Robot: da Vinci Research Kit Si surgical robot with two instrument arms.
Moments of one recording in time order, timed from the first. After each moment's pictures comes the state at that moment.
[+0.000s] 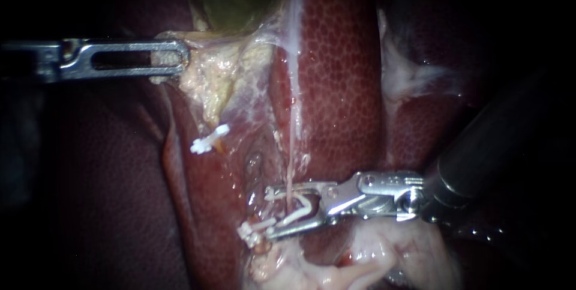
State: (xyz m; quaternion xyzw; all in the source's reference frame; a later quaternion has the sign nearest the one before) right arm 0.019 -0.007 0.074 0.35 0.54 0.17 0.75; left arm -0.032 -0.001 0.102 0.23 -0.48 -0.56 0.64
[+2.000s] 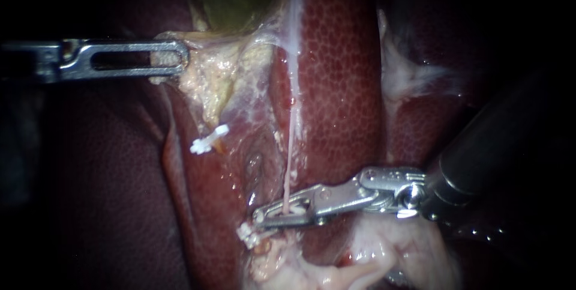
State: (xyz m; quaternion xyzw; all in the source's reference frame) right arm 0.018 -0.007 0.074 0.40 0.51 0.16 0.74; left arm -0.031 -0.001 0.102 0.23 -0.48 -0.56 0.64
